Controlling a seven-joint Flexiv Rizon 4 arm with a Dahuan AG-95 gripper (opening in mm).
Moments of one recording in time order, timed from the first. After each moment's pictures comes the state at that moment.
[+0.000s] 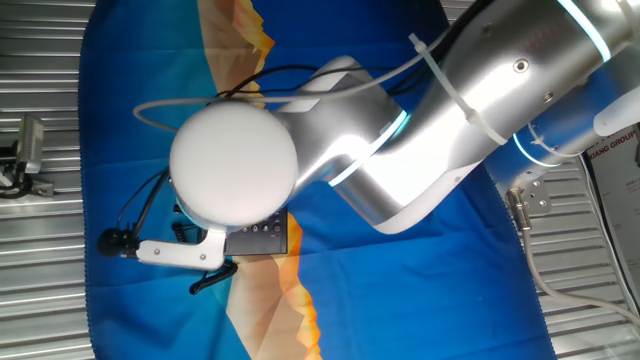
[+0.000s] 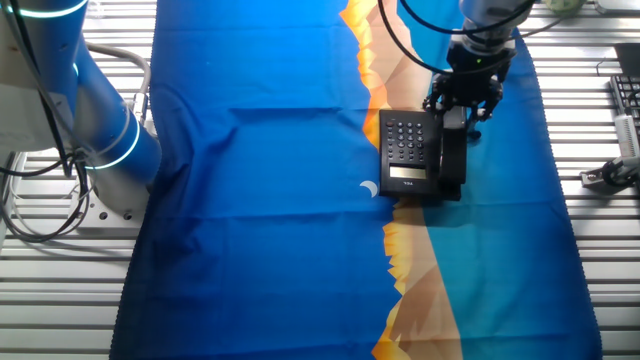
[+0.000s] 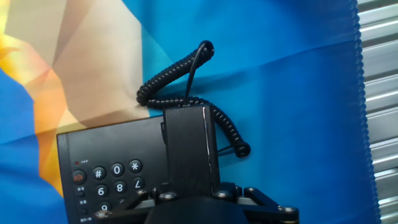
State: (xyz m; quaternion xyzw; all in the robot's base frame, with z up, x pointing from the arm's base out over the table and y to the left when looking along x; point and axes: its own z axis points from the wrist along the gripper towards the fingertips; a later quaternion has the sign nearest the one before) arm 0.605 0.073 0.072 0.62 -0.77 0.09 0.07
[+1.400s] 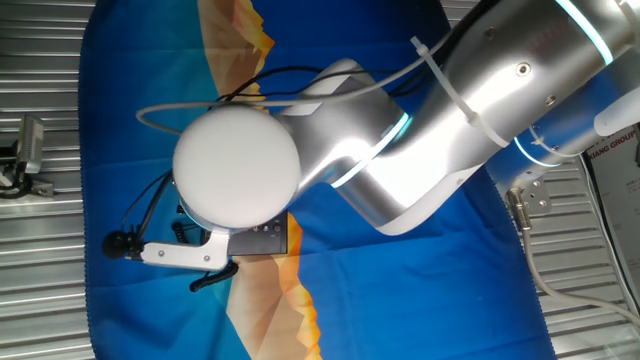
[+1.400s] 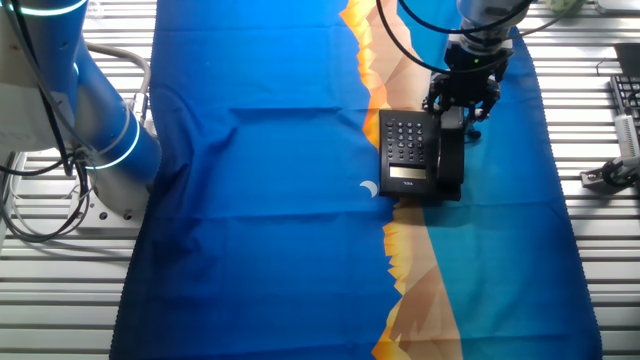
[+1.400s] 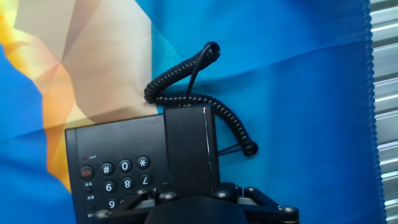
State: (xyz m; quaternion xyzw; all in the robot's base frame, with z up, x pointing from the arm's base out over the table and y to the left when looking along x) arm 0.600 0.073 0.069 0.63 -0.77 0.09 0.07
